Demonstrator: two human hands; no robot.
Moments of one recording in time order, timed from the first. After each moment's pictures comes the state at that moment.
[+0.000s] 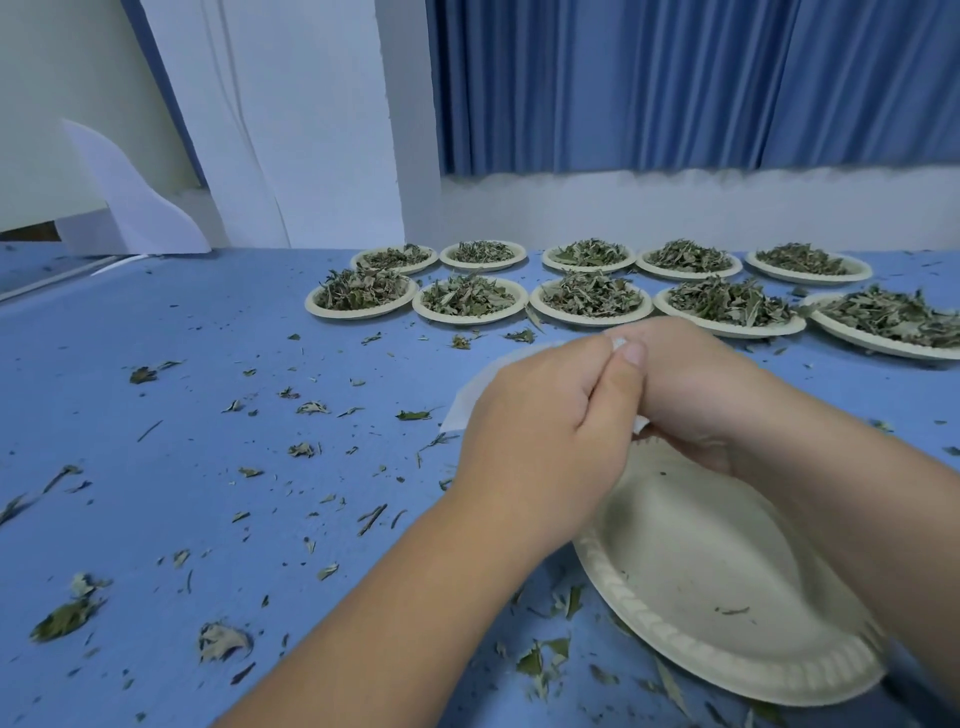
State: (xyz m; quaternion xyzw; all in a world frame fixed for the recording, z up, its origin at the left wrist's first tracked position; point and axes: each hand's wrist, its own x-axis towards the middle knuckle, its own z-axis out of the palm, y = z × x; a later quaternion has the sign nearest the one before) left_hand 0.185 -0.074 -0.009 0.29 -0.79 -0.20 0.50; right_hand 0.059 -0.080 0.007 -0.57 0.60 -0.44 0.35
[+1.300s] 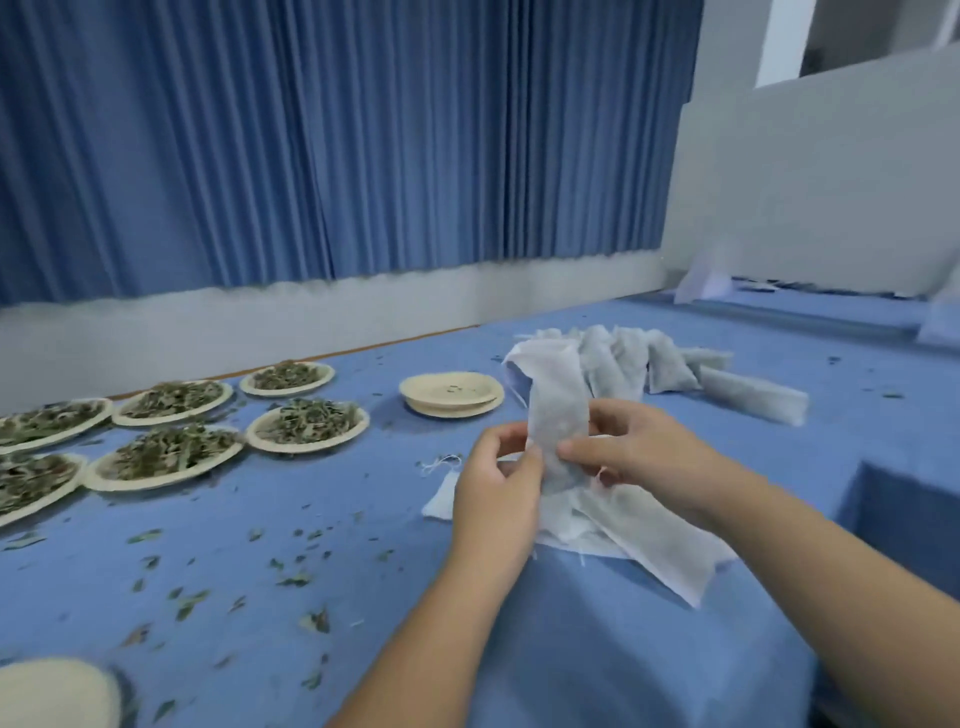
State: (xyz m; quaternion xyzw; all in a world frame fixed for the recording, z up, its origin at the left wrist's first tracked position) left_hand -0.169 0.134 -0.008 0.14 -0.67 -0.65 0.33; right_hand -0.250 0.257 0.036 -0.36 0.75 -0.53 0.14
